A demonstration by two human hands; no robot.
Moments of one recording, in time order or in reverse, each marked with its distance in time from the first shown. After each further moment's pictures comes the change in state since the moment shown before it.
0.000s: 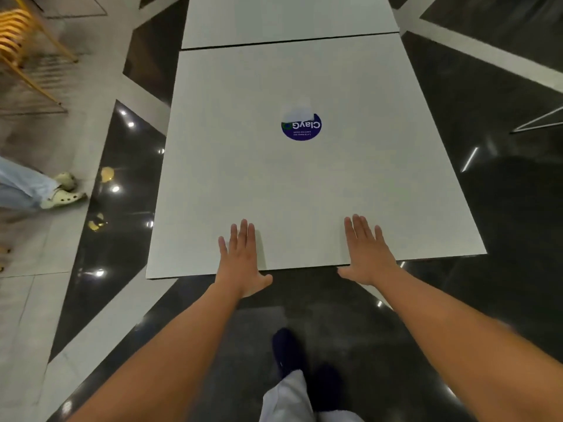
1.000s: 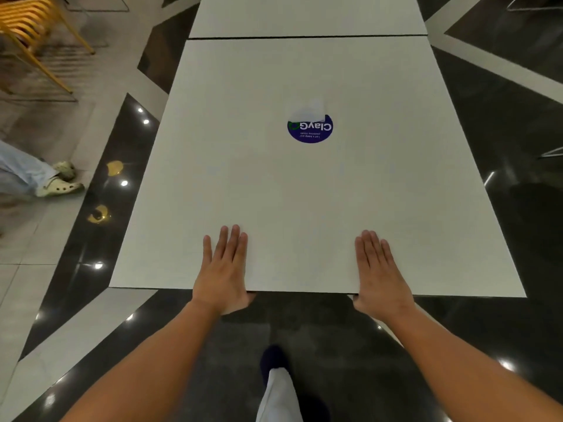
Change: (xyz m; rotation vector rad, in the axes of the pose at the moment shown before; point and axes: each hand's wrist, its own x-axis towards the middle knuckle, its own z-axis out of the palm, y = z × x) left_hand 0.047 -0.025 0.058 0.153 0.211 0.067; right_hand 0.029 0.028 0.041 -0.120 0.116 -0.064
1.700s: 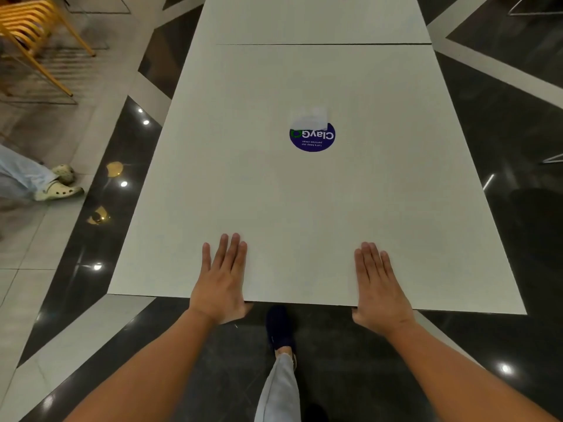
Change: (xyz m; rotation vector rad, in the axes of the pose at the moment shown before) left_hand 0.008 -0.013 -0.010 0.009 -0.027 0.027; right_hand 0.012 -0.003 -0.002 0.005 0.015 -0.030
